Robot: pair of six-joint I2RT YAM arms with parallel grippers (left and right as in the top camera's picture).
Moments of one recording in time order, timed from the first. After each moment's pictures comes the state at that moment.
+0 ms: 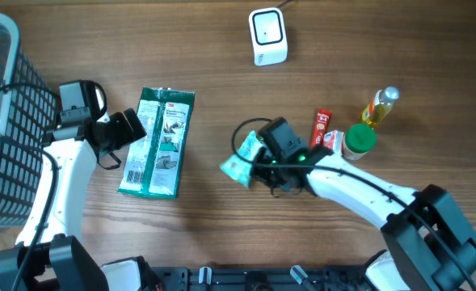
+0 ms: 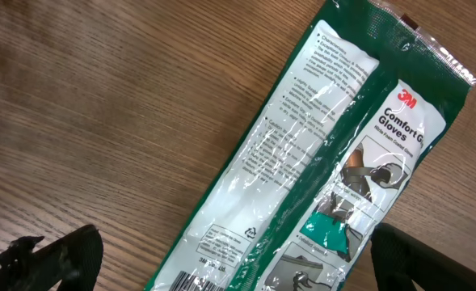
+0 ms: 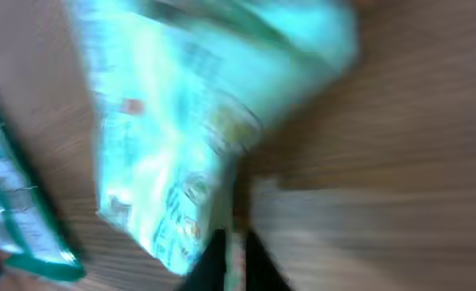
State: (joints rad) left arm 0.18 1.46 0.98 -0.71 0.04 -0.30; right arm 0.68 1.64 0.82 -0.31 -0.24 1.11
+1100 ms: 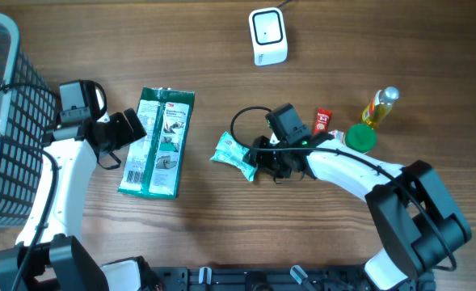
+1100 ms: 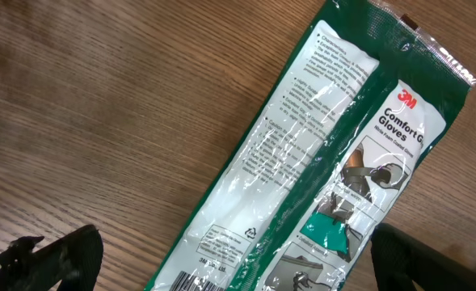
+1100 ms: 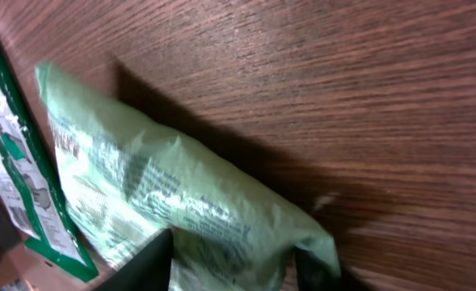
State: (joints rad) left arm 0.18 1.46 0.98 -0.71 0.04 -0.30; right arm 0.56 1.77 0.87 -0.25 -0.39 0.92
